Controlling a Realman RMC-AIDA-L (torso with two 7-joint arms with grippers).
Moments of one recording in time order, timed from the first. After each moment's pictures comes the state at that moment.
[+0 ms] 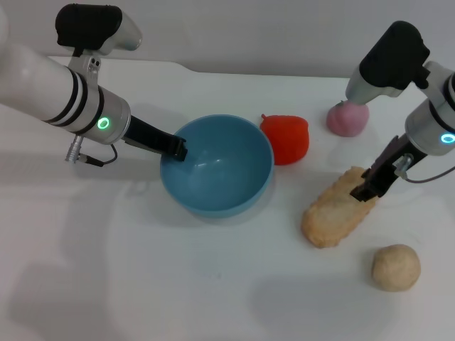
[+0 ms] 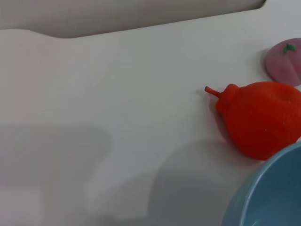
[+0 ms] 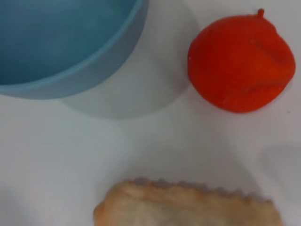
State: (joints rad) left arm -0.70 -2.05 1.23 0.80 2.42 1.12 -2.58; right arm 0.93 2.07 -1.31 -0.72 -2.70 -1.29 2.31
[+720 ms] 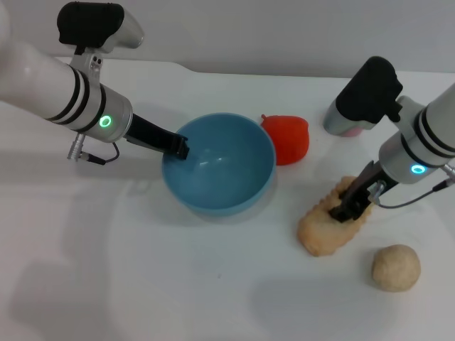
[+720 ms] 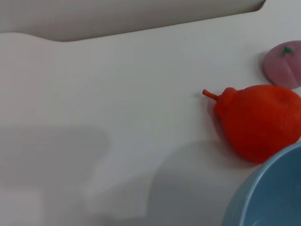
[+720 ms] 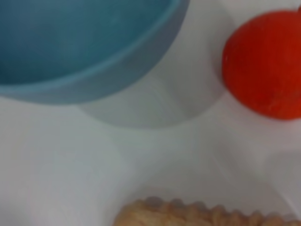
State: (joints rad) left arm -0.71 -2.05 1.23 0.80 2.42 1.12 -2.58; right arm 0.95 2.08 -1.48 -0.52 -2.51 -1.08 2.30
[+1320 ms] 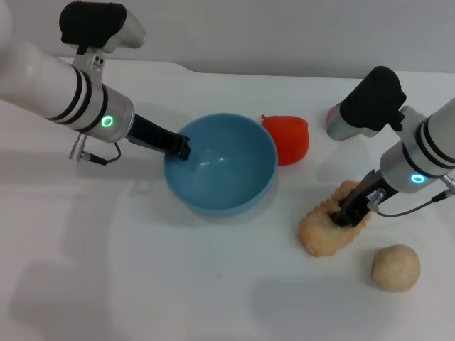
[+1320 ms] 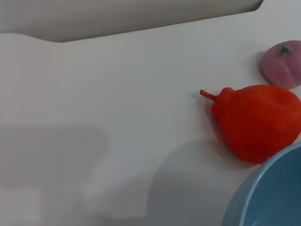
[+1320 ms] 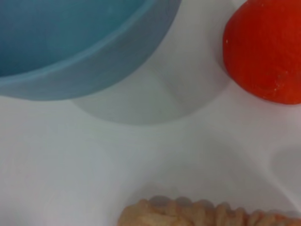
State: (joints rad) left arm -0.71 -2.05 1.24 0.80 2.42 1.12 -2.59; right arm 0.93 2.08 -1.48 -0.48 -2.47 -1.04 2.30
